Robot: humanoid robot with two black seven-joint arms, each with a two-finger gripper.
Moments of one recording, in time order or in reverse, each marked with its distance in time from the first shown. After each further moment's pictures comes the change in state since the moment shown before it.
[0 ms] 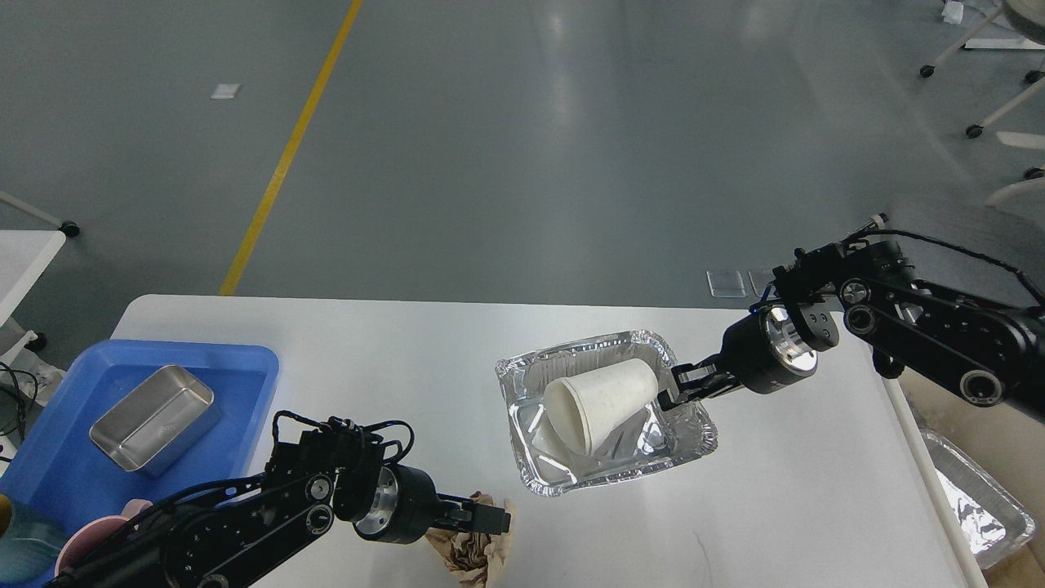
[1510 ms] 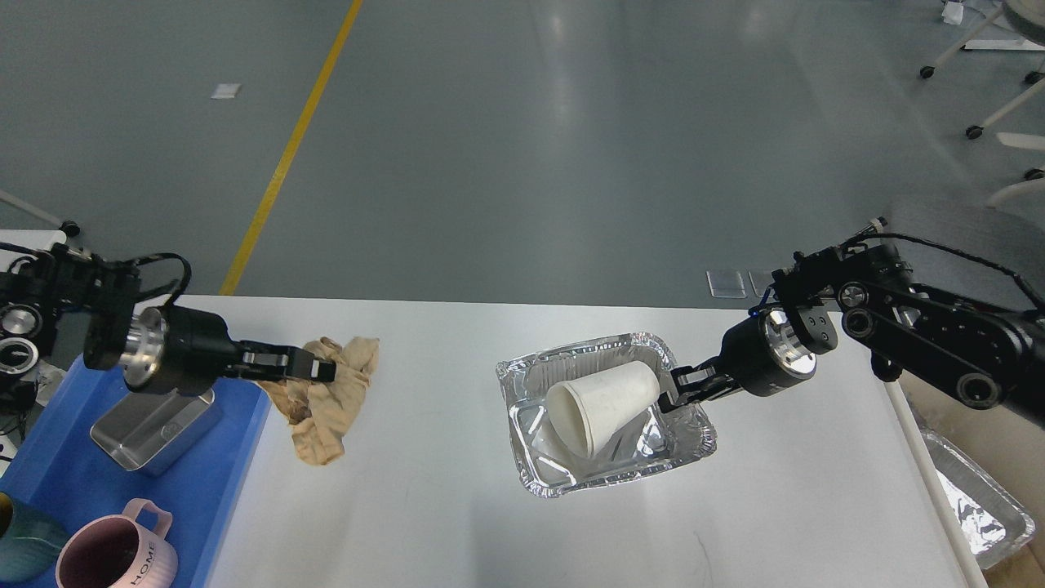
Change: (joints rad) left arm -0.125 0.625 -0.442 -0.289 -0.327 -0.278 -0.101; right arm -0.008 0.007 0.000 -0.007 -0.002 -0.005 -0.002
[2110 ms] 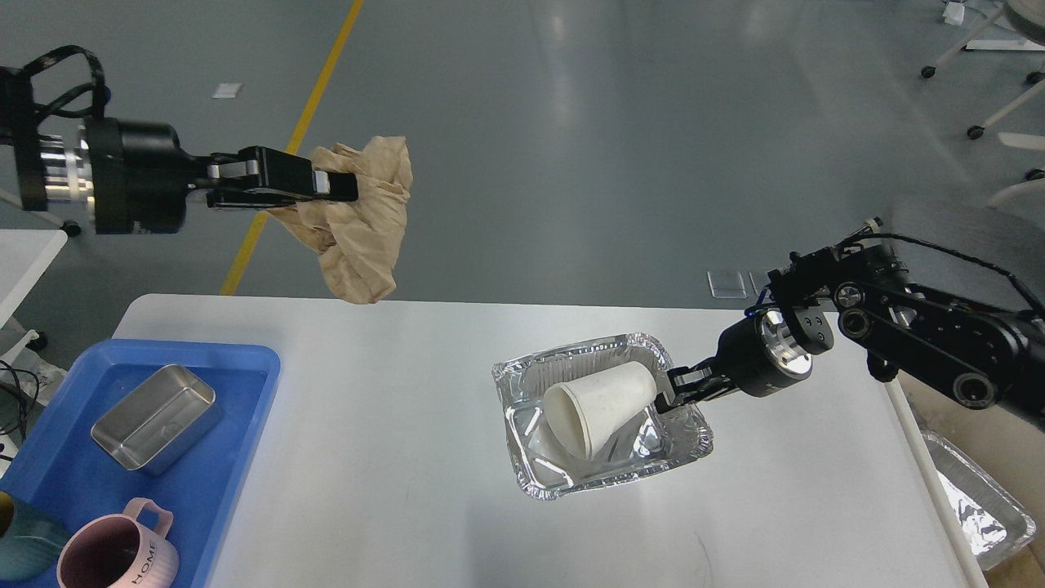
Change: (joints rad) left arm -0.259 -0.068 -0.026 0.027 -0.198 0.000 -0.030; right arm 0.001 0.005 0.001 0.001 0.001 0.000 0.001
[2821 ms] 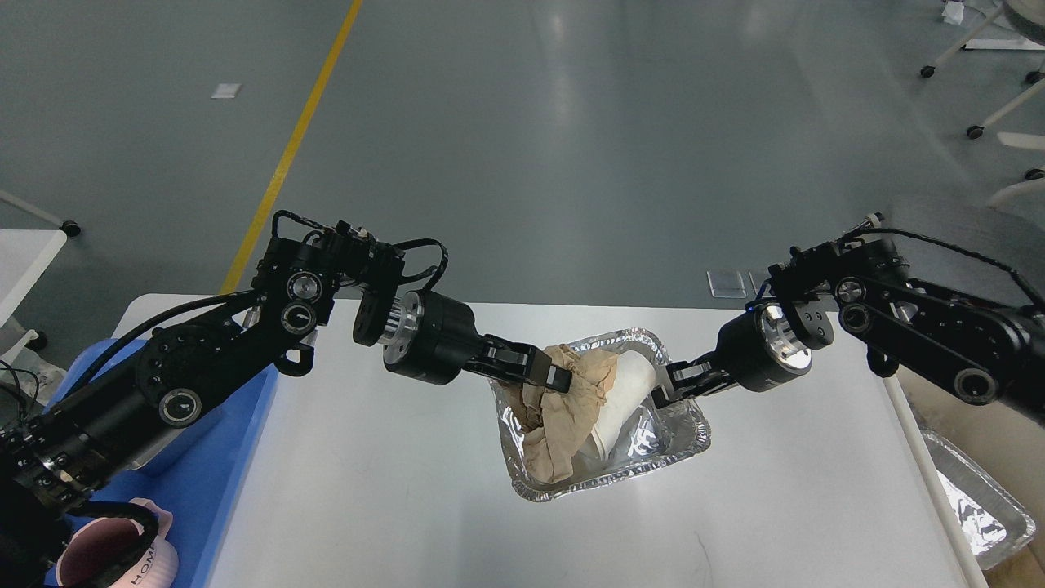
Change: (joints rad) left arm -0.007 -0.525 0.312 0.199 0.238 0.000 0.027; right arm 0.009 0.000 0.003 0.000 0.004 0.000 0.001
